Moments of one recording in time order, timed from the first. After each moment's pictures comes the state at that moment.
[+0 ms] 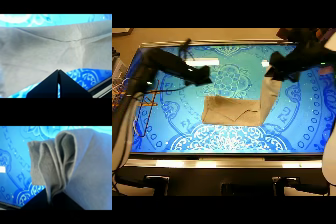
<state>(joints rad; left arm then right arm) -0.14 -1.64 1.92 -2.07 1.31 1.34 0.09 -1.50 1.91 -1.09 1.49 1.91</state>
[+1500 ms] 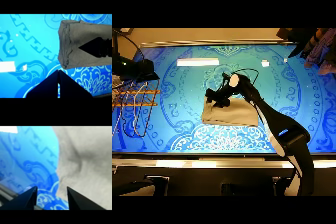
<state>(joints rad) 0.11 -1.39 1.92 -1.86 1.60 1.44 0.51 -1.96 1.91 -0.91 1.15 2.00</state>
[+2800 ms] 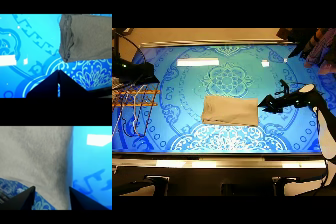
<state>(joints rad) 0.11 -1.39 1.92 -1.86 1.65 1.44 -0.18 -1.67 1.27 -0.76 1.27 1.24</state>
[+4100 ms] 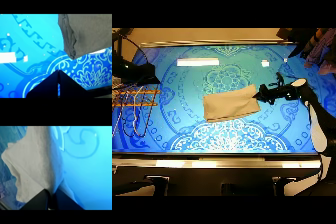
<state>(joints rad) 0.11 -1.41 1.92 -1.86 1.66 1.44 -0.10 -1.77 1.48 -0.68 1.15 1.44</state>
